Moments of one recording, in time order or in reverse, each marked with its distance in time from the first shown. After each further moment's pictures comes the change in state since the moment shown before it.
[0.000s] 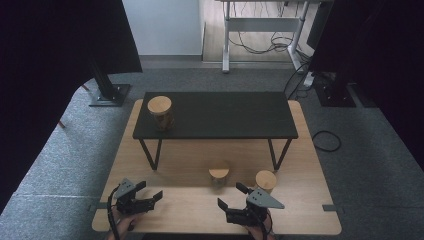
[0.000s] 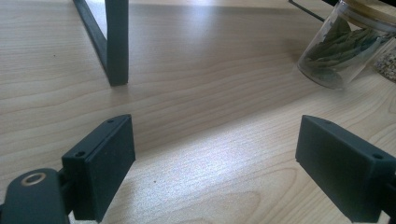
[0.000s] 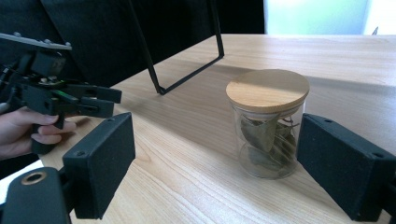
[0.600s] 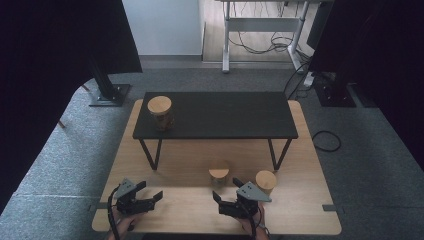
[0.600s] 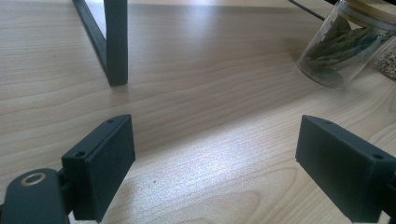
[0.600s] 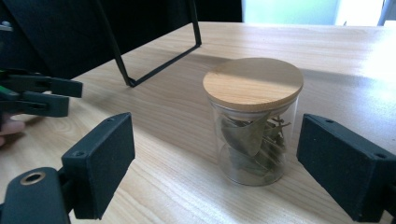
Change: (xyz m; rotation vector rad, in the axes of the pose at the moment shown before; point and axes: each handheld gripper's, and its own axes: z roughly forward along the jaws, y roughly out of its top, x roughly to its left) left arm 0.000 0.000 0.000 0.001 0.002 0.001; right arm -0.003 -0.005 0.034 0.043 -0.103 -0.010
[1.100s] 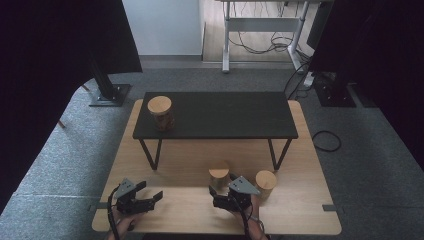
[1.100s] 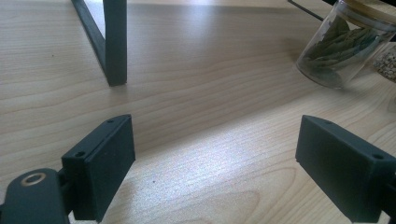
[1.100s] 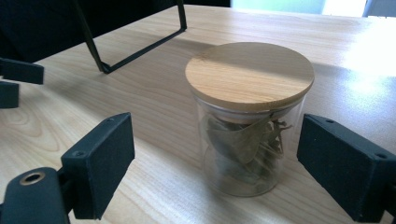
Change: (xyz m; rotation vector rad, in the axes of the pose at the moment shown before) left arm 0.000 0.000 0.000 0.001 -0.006 0.000; right arm -0.001 -0.002 0.029 0.052 -0.070 -0.054
